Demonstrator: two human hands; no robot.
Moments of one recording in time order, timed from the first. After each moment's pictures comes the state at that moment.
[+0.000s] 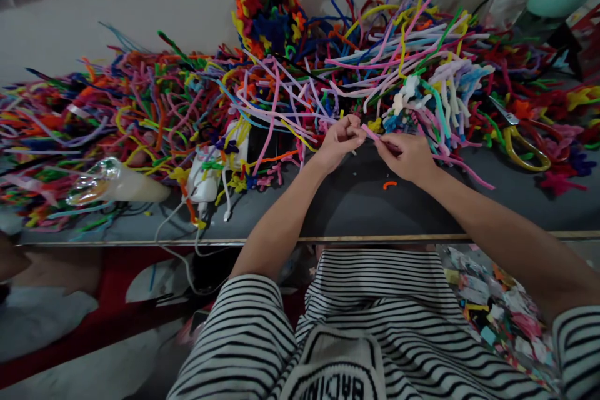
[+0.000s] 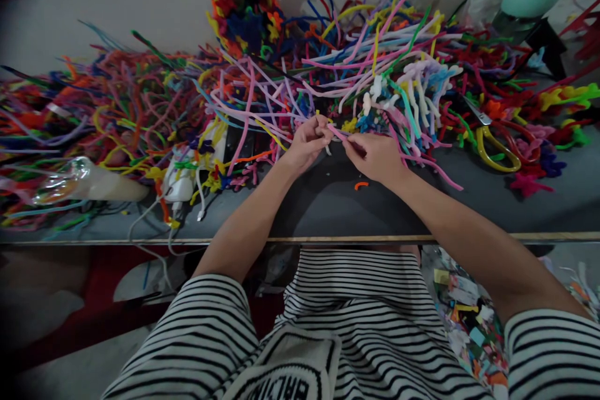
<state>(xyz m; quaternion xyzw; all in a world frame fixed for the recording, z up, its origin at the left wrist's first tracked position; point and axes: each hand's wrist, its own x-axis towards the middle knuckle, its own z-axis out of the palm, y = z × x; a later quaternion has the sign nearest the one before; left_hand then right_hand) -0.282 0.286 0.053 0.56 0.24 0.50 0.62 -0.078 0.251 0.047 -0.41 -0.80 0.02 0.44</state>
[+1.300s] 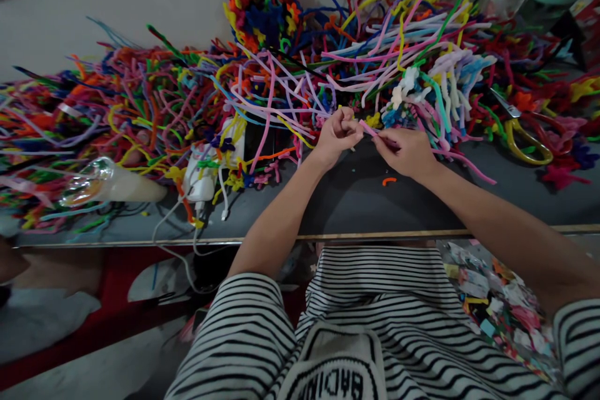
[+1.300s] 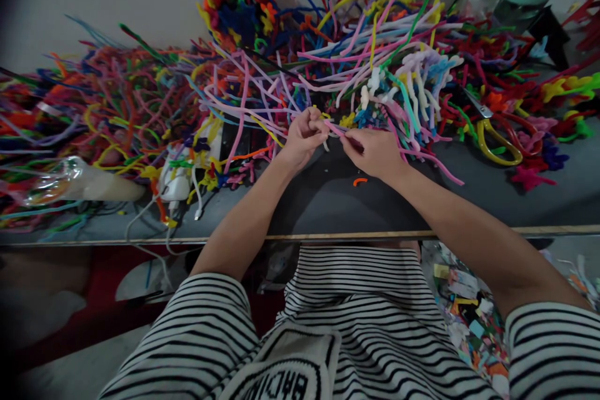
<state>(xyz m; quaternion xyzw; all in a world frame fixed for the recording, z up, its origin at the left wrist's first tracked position) -0.285 0.292 0.041 0.55 0.29 0.52 0.59 -0.078 0.251 0.046 -0.42 -0.81 0.00 0.41</state>
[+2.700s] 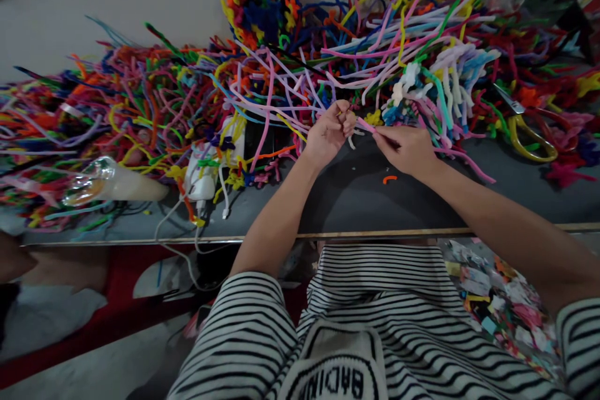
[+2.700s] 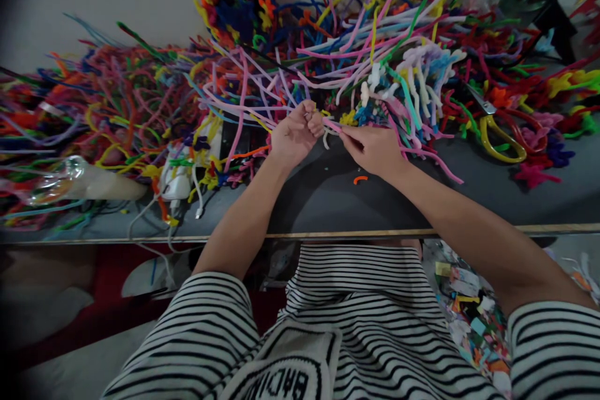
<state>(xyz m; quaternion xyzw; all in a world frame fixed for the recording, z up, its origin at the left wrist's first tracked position) -0.290 0.286 0.070 0.49 0.28 0.52 0.64 -0.077 0.250 0.047 -0.42 -0.81 0.02 0.40</state>
